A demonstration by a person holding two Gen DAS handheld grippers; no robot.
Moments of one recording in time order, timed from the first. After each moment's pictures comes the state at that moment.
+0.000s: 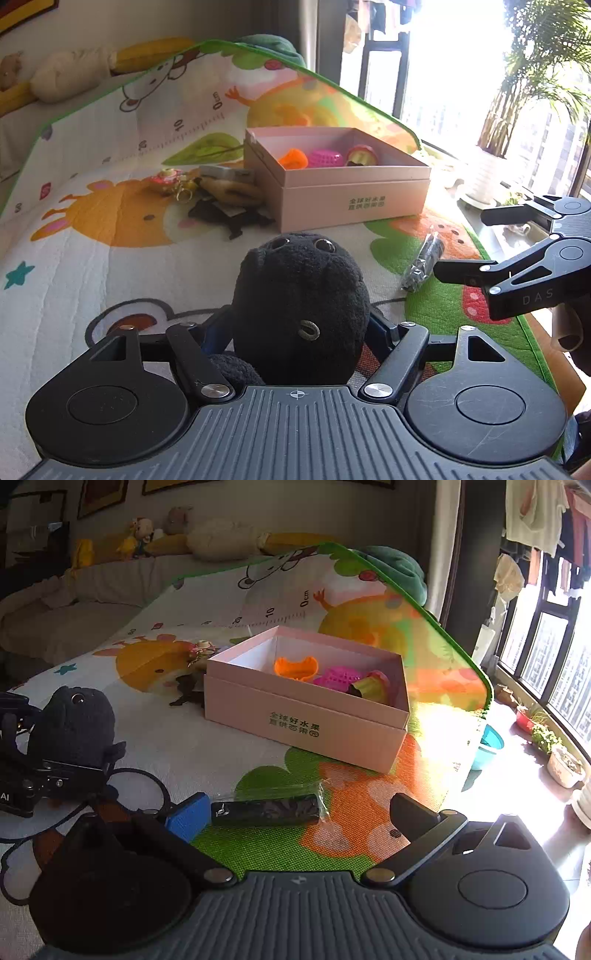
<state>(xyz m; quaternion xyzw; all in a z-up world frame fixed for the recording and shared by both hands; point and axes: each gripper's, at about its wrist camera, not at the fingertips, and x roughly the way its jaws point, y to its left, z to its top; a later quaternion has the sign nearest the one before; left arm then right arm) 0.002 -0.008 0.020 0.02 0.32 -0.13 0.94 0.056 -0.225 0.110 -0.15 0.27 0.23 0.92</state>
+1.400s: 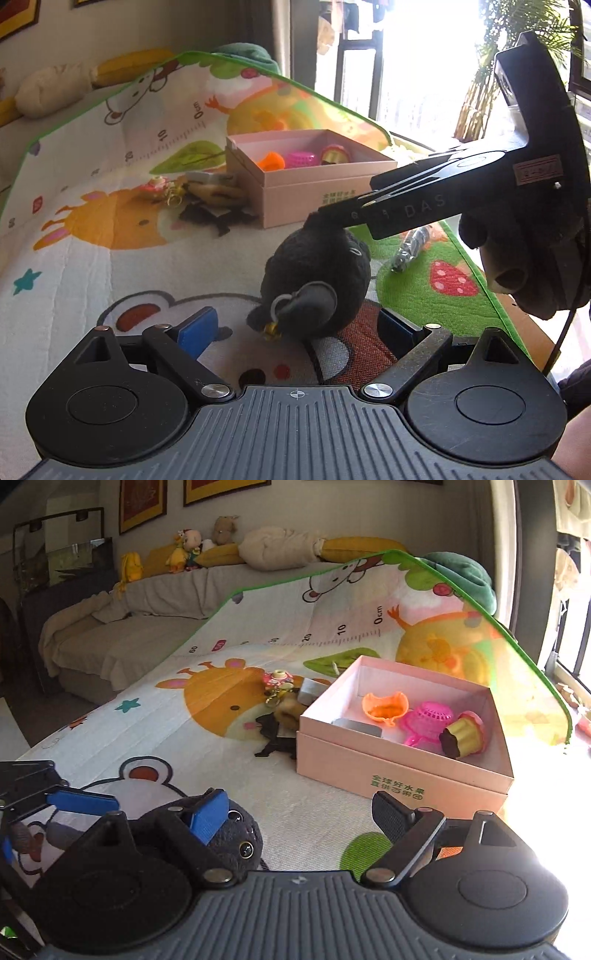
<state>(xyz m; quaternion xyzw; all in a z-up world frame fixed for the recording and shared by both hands) -0.034 -0.001 0.034 0.04 0.31 -0.17 0.94 0.084 -0.171 0.139 -0.10 0.30 0.30 0.90</state>
